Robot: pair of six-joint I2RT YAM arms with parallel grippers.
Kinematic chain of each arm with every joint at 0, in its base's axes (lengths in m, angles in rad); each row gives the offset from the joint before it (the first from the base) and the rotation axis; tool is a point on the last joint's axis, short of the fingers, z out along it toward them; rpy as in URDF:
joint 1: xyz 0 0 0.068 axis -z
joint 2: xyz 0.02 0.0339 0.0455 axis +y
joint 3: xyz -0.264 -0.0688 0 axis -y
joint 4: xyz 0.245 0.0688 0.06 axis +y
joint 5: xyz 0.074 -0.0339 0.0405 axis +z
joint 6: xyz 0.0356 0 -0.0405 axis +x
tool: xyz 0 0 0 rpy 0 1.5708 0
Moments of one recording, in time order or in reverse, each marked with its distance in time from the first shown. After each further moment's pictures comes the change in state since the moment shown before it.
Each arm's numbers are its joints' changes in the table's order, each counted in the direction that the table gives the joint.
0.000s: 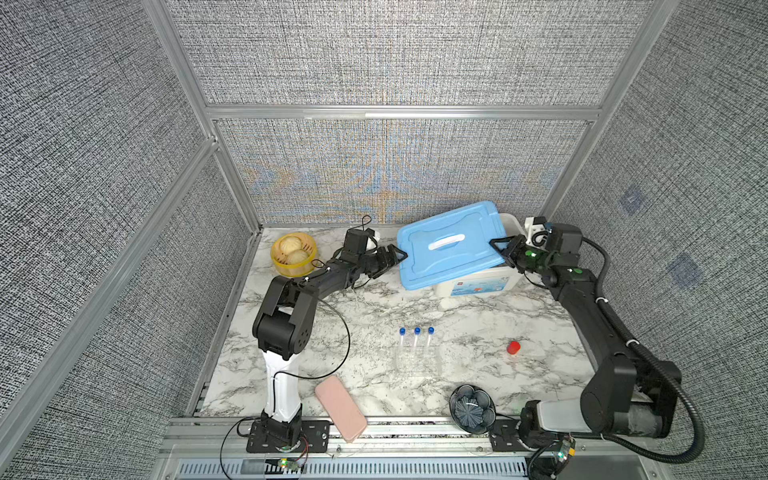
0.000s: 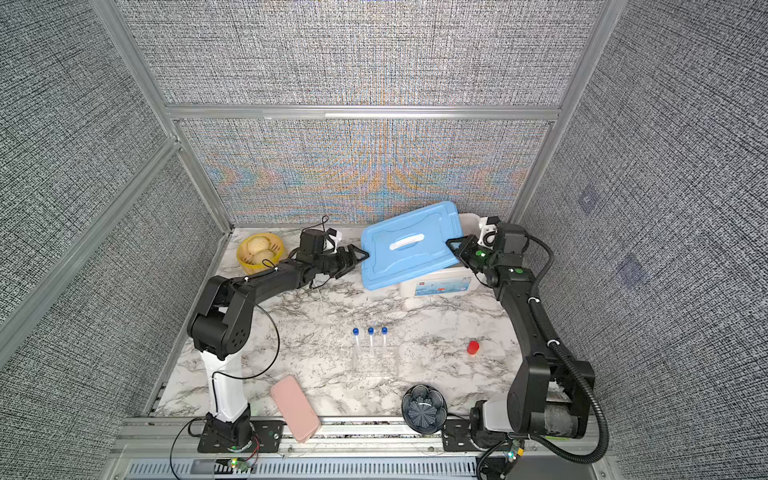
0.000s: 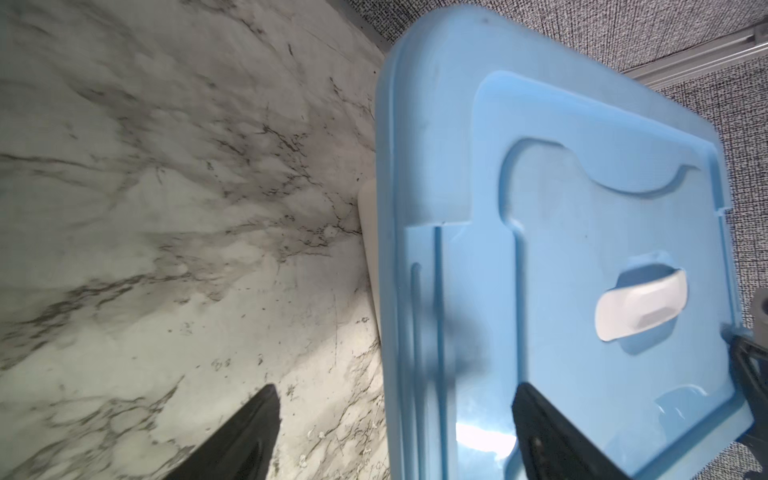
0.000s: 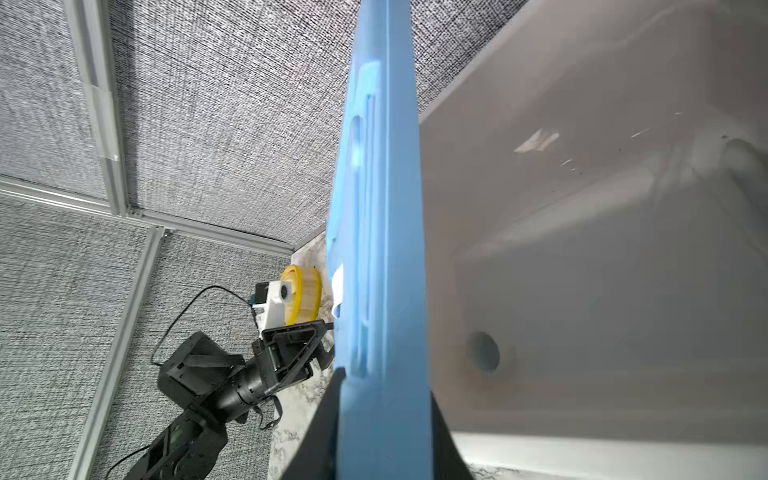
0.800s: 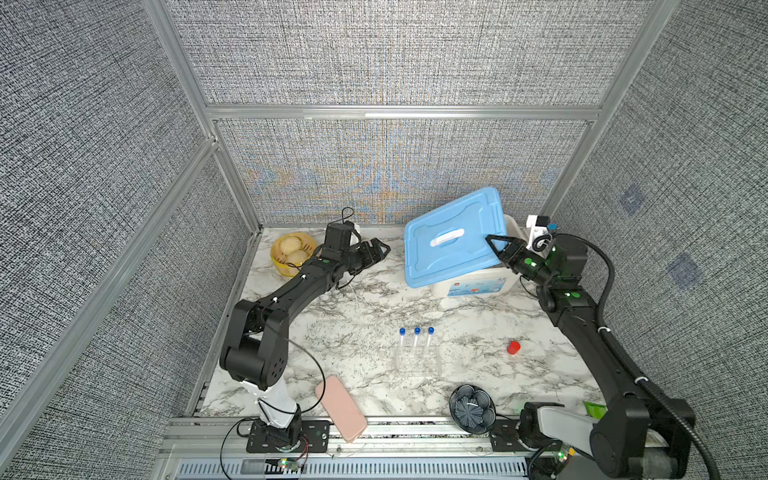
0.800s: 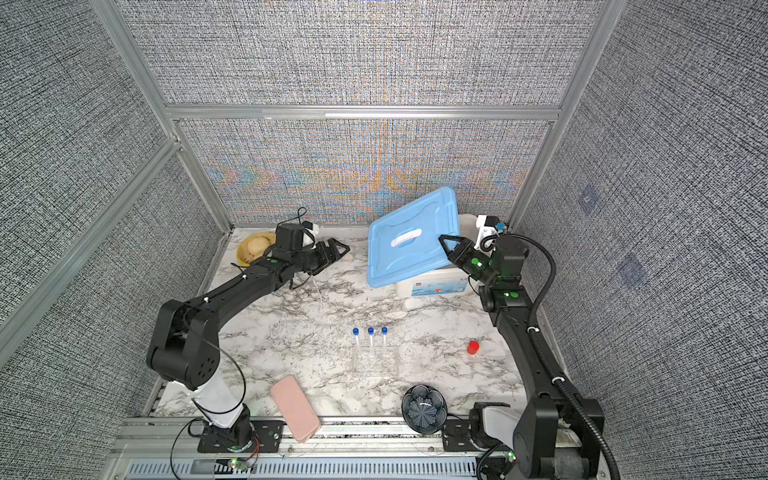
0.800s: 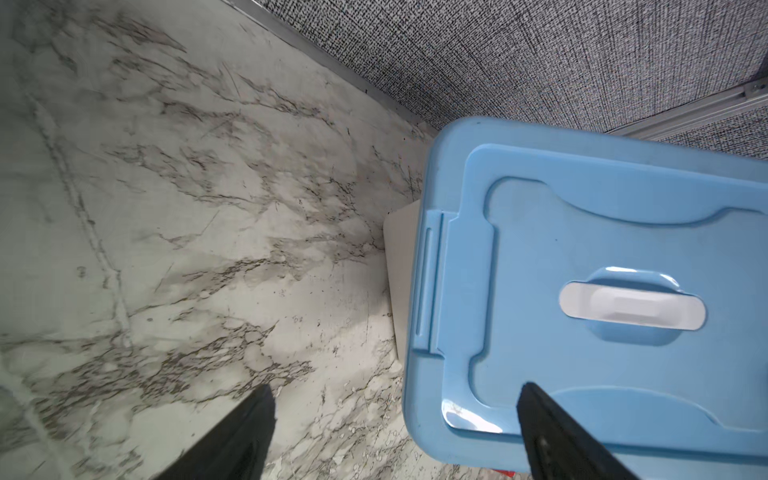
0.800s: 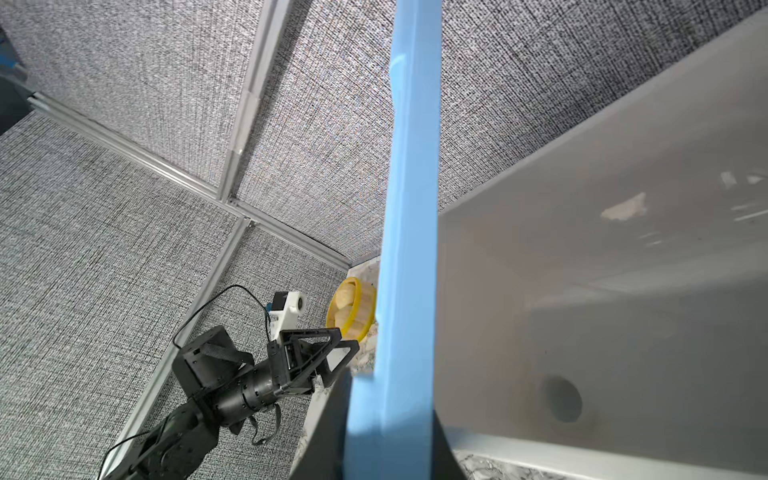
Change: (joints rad) left arm -0.050 -0.249 -0.077 0.197 0.152 0.059; right arm -0.067 -0.191 -0.177 -0.325 0.035 0.143
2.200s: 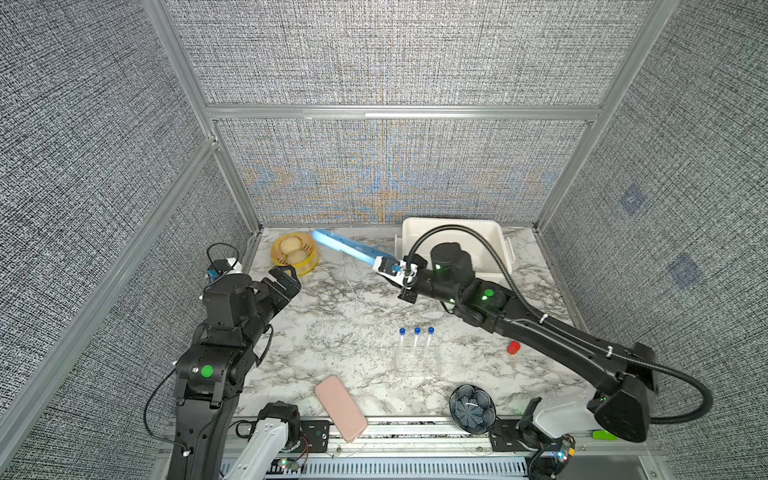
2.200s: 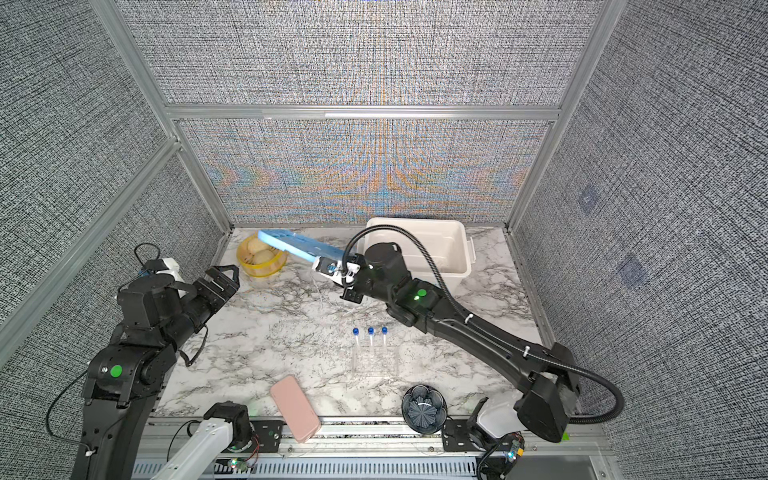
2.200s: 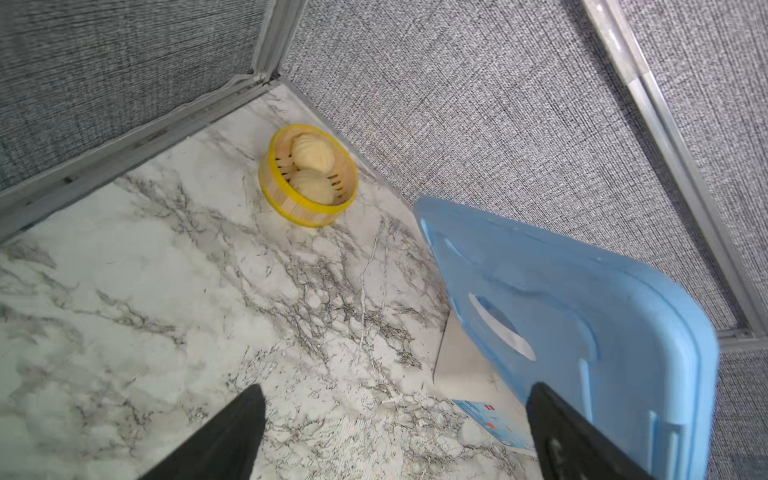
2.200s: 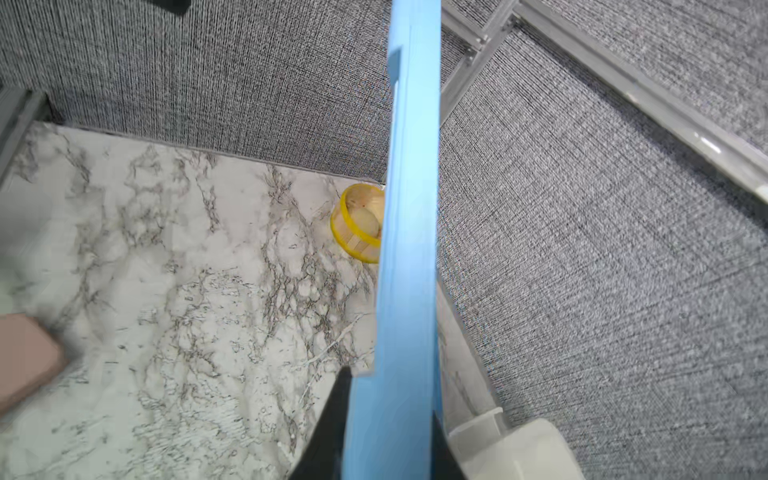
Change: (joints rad) left arm -0.239 -0.986 -0.072 0.780 0.465 -0.027; right arm -0.857 0.173 0.307 0.220 -0.435 -1.352
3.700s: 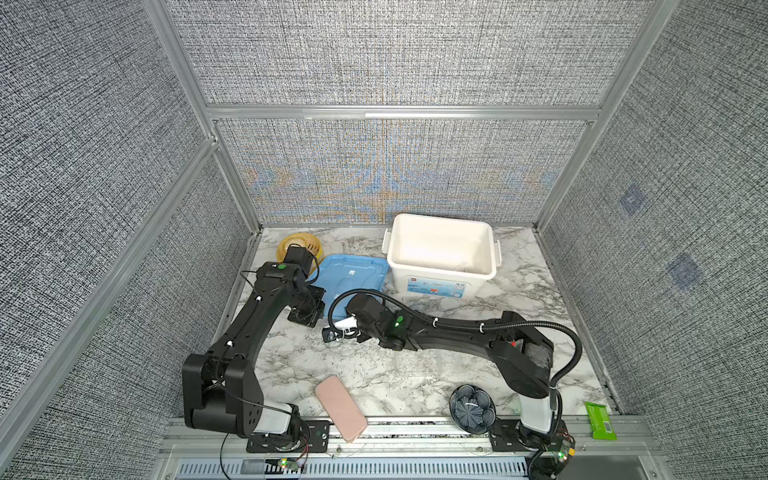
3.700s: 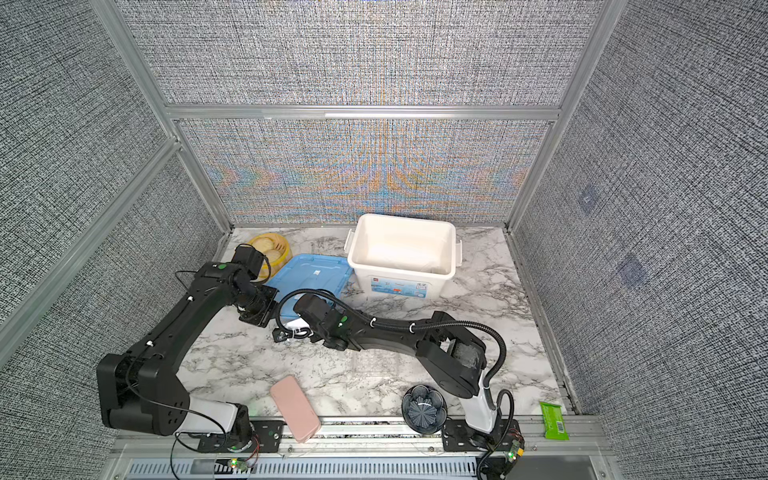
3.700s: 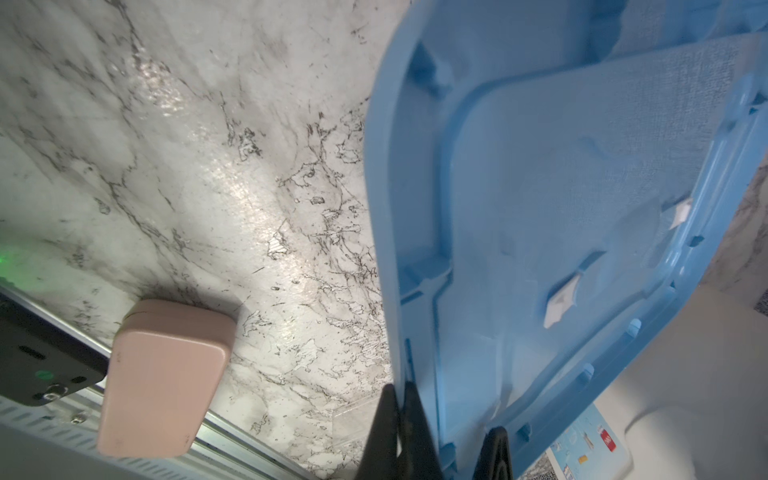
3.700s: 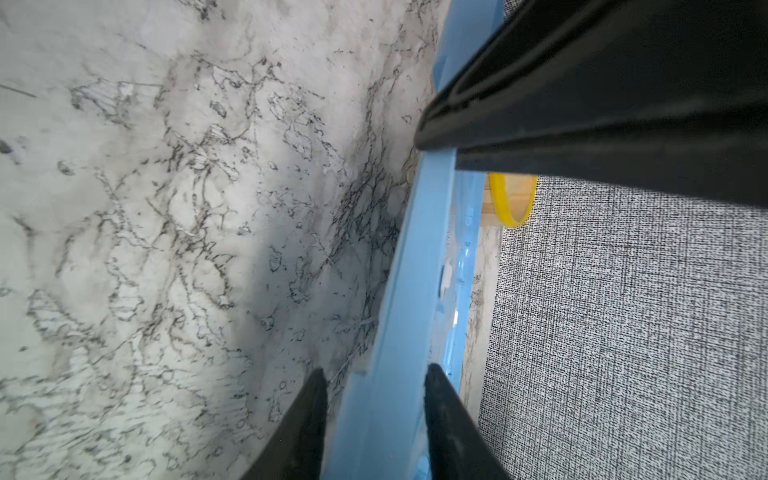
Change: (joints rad) left arm 0.031 0.640 -0.014 0.266 -0.228 -0.586; right arm -0.276 0.576 0.127 -0.051 -0.439 -0.531
